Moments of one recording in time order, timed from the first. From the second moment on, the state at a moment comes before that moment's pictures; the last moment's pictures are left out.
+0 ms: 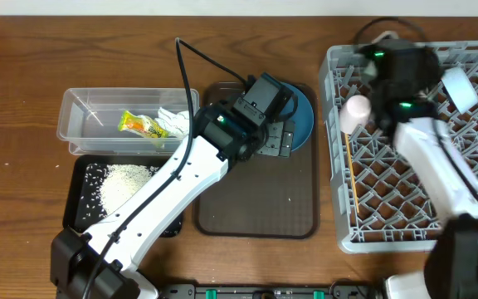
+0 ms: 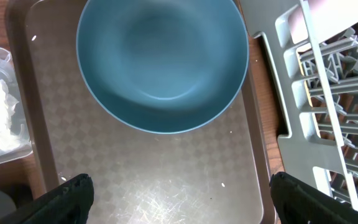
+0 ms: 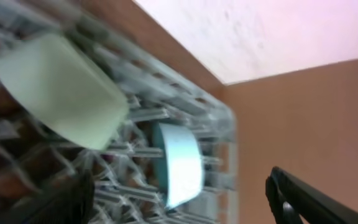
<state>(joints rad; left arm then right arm) -0.70 1.63 1.51 -0.96 -0.06 -0.48 0.06 1.62 1.20 -0.21 0.54 -0.63</state>
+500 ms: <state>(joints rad) -0.70 1.63 1.51 -0.96 -0.06 -0.48 -0.22 1.61 1.19 -0.20 -0.15 -0.12</state>
